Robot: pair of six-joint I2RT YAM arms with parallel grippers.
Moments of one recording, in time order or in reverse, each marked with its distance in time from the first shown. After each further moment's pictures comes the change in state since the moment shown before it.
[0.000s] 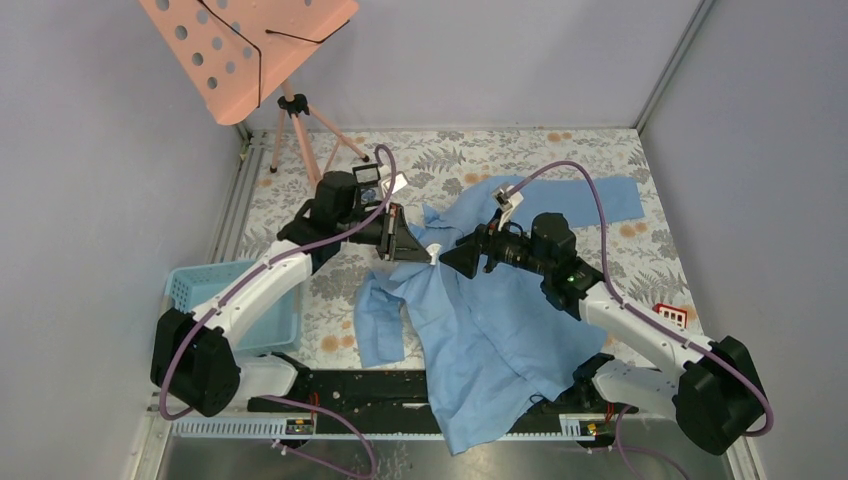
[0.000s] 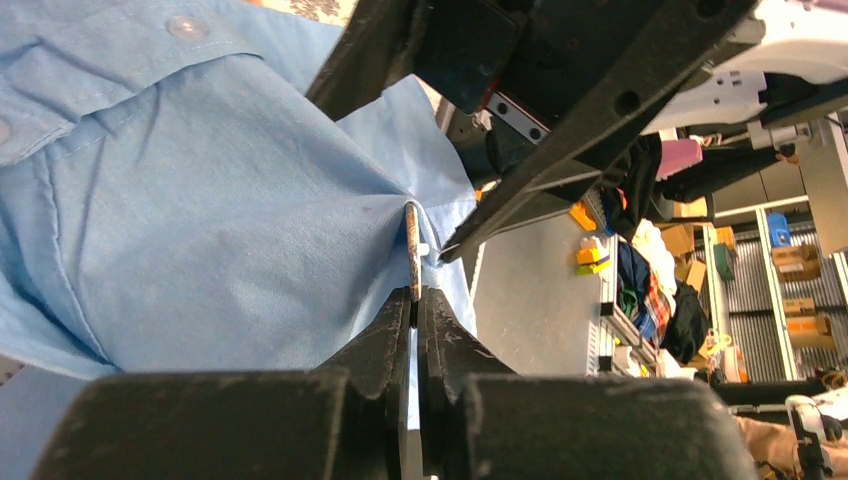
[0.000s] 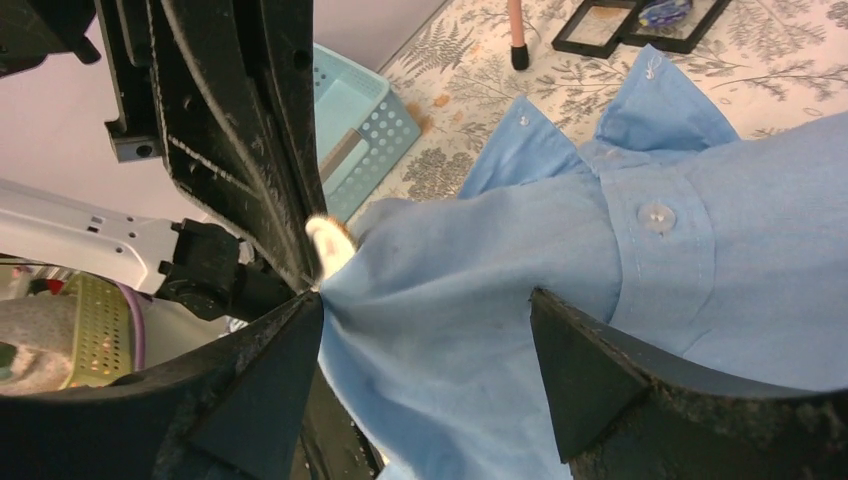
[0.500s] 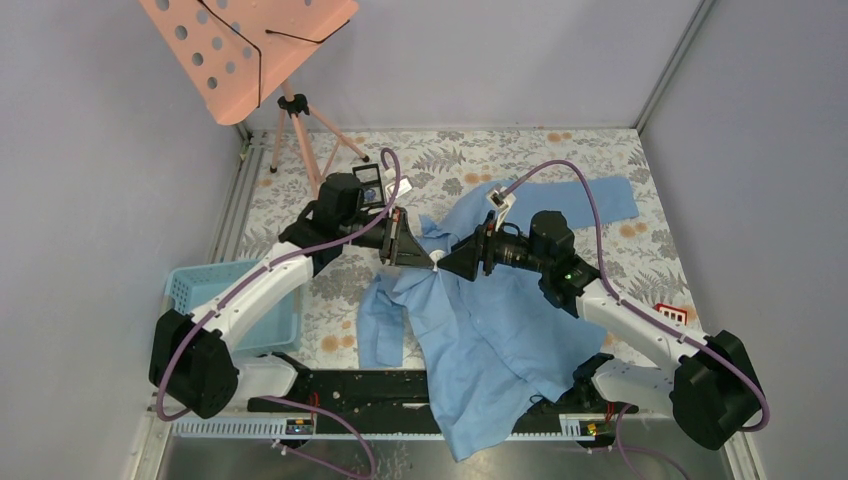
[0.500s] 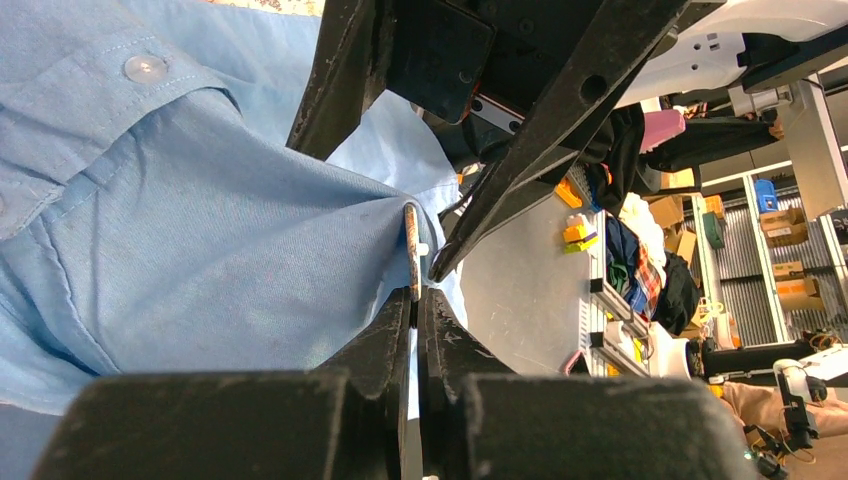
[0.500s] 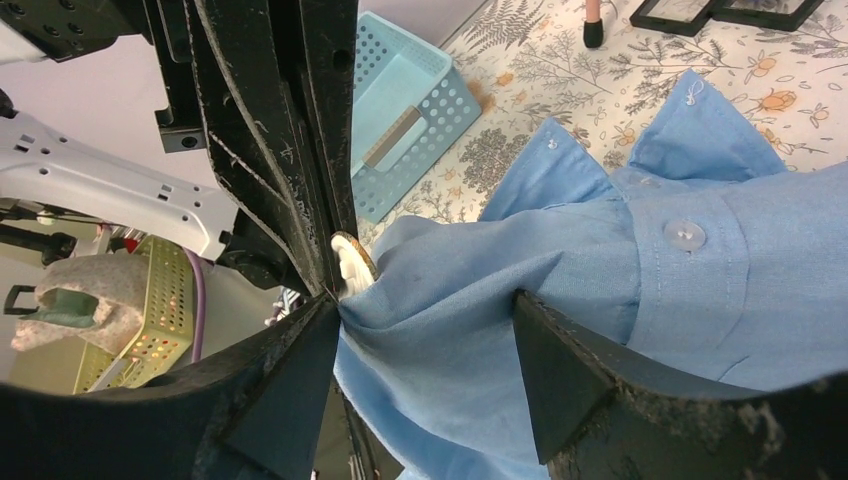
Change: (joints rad) left arm -0.038 -0.008 0.000 -0.002 0.041 0.014; right arm -0.006 0.040 0.010 0.048 -0.140 0.064
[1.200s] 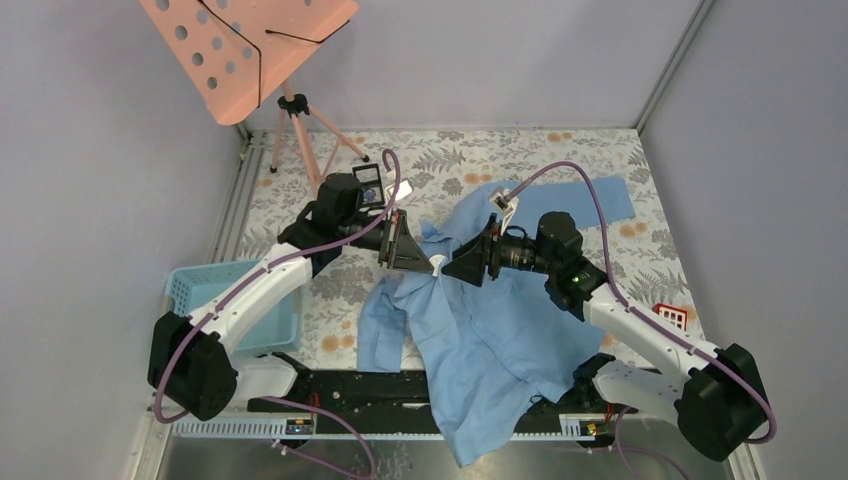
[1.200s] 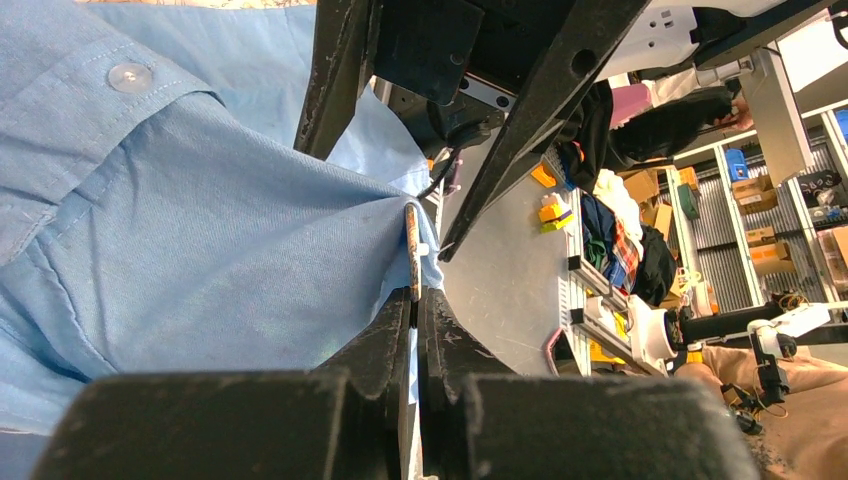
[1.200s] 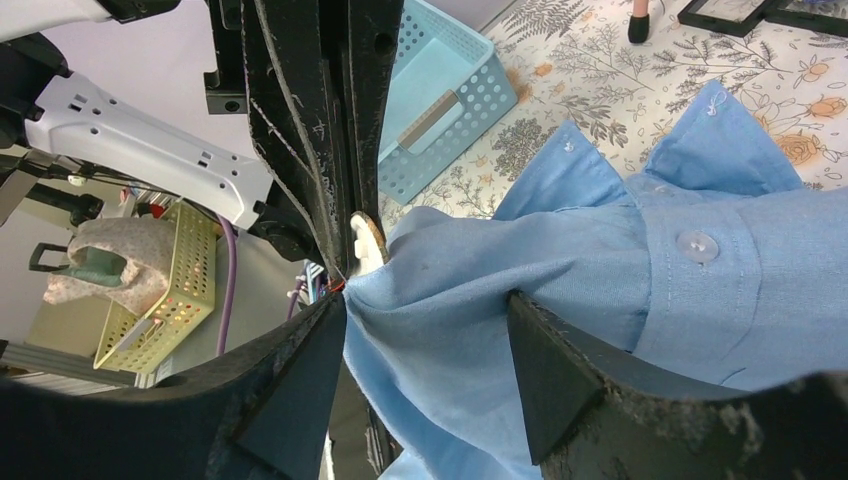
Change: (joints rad) left arm -0.003 -0.012 0.000 -0.001 0.074 0.003; right arm -0.013 -0.061 0.000 -0.041 -0.091 -0.016
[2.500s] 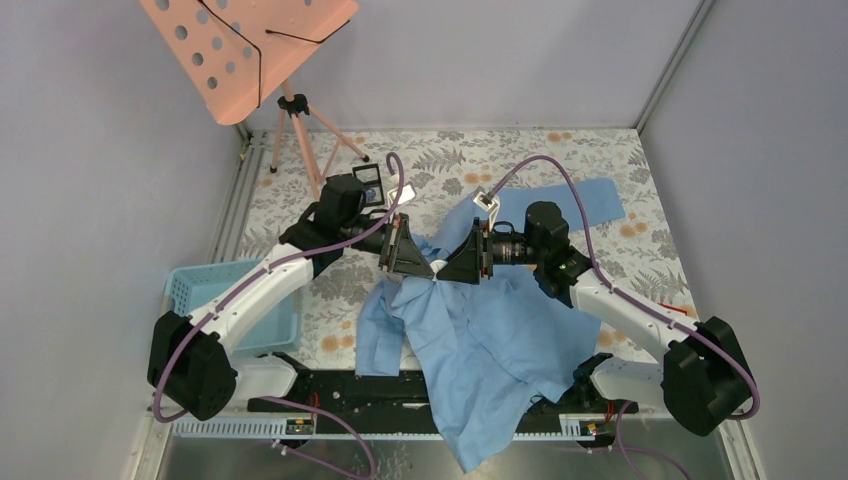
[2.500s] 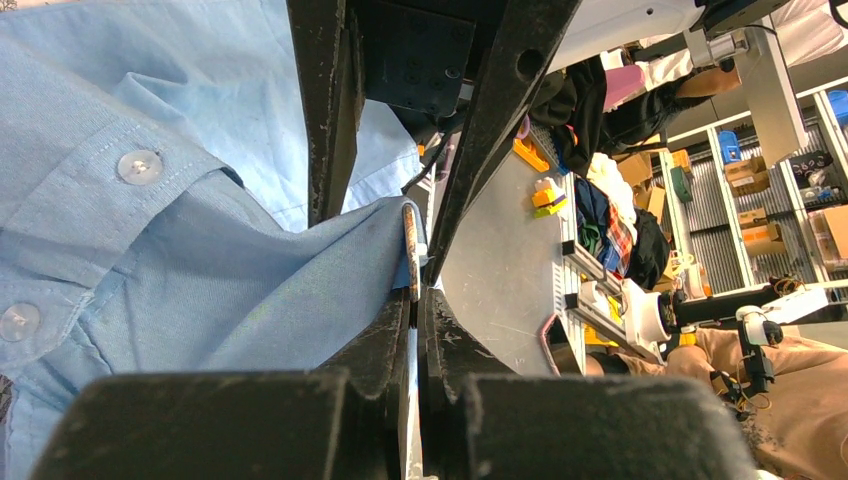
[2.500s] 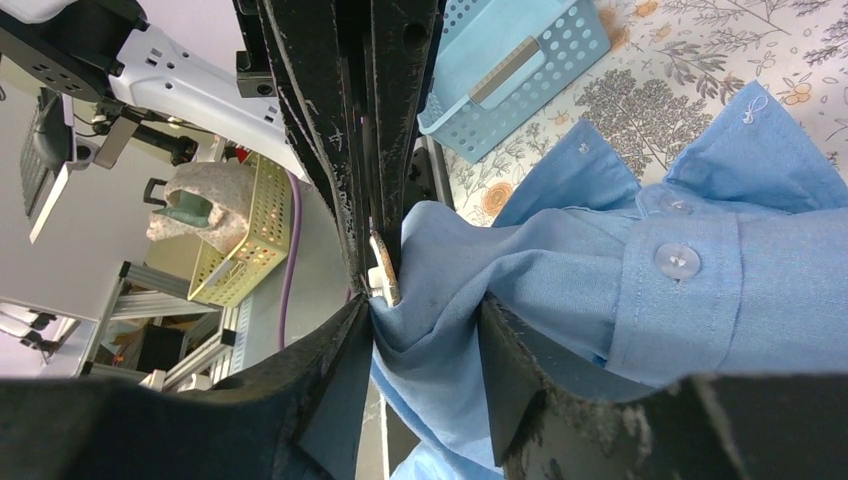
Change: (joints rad) left arm -0.018 -0.001 0.000 -0.027 0.024 0.019; right arm -0.005 0.137 0.054 0.047 -0.204 0.067
